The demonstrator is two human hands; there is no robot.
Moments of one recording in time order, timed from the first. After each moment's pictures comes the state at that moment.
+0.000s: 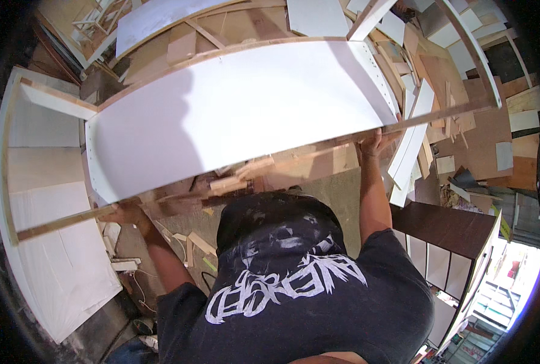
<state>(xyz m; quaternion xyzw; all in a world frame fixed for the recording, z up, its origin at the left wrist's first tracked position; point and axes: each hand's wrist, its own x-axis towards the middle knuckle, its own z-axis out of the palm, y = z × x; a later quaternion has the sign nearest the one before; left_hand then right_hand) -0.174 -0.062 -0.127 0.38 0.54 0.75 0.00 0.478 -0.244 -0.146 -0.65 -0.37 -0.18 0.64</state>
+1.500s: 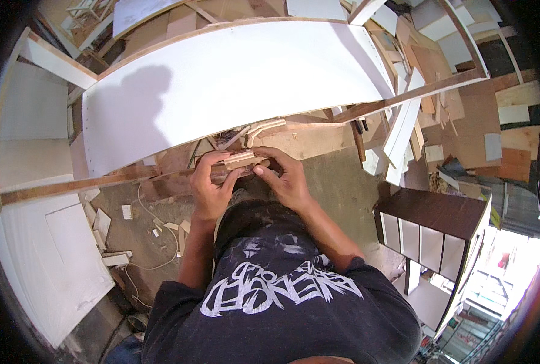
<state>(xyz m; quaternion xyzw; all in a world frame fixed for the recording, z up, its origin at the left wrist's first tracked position) -0.018 -0.190 -0.049 0.72 0.37 0.44 0.38 0.156 -0.271 -0.038 -0.62 -0.44 0.38 0.53</state>
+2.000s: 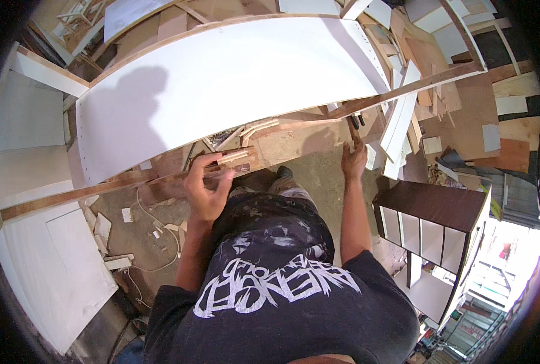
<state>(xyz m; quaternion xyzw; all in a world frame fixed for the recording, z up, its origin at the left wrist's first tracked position) -0.019 -0.195 -0.051 0.69 0.40 0.44 0.42 0.354 -0.354 -0.156 -0.89 -0.27 0.01 0.36</state>
